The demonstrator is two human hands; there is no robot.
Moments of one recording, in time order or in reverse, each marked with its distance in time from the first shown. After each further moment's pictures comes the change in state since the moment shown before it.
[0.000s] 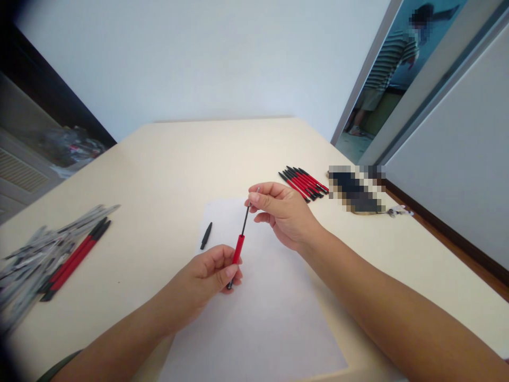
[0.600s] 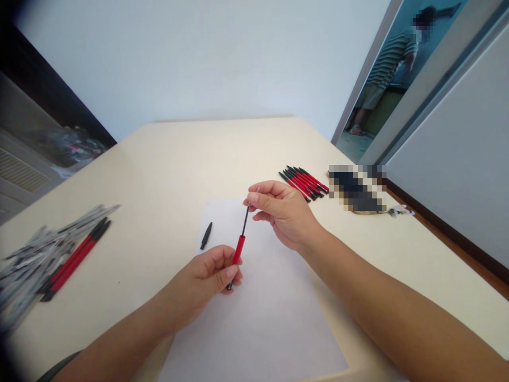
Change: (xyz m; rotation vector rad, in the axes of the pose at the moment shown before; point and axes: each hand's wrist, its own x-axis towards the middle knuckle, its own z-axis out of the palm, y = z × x) left_hand 0.002 -0.004 -0.001 -0.007 -0.009 0.010; right_hand 0.000 0.002 0.001 -0.030 0.016 -0.030
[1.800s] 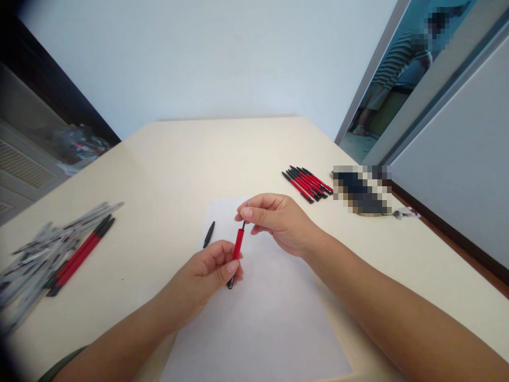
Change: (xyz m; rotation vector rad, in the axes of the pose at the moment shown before) left_hand -0.002 0.004 0.001 -0.021 0.047 0.107; right_hand -0.006 -0.001 0.003 -0.098 -0.198 0.124
